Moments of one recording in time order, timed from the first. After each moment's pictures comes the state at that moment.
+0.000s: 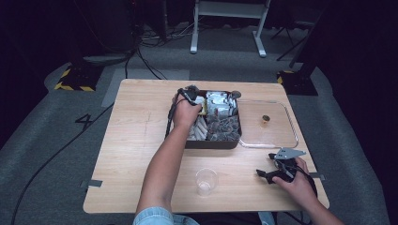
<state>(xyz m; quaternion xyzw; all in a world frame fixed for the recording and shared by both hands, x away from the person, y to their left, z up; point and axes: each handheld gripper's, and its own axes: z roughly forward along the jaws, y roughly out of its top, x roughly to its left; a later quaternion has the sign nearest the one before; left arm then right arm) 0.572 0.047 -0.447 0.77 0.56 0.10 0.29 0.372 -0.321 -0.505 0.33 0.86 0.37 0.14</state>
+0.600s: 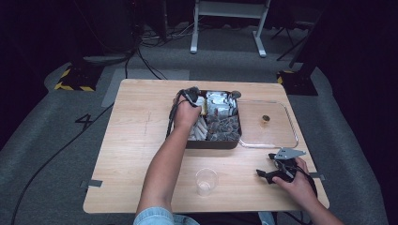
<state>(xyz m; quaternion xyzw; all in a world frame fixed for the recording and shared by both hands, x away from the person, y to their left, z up) 0.570 0.044 -0.449 0.79 0.54 0.11 0.26 0.372 -0.321 -0.505 0.33 0.86 0.37 0.14</state>
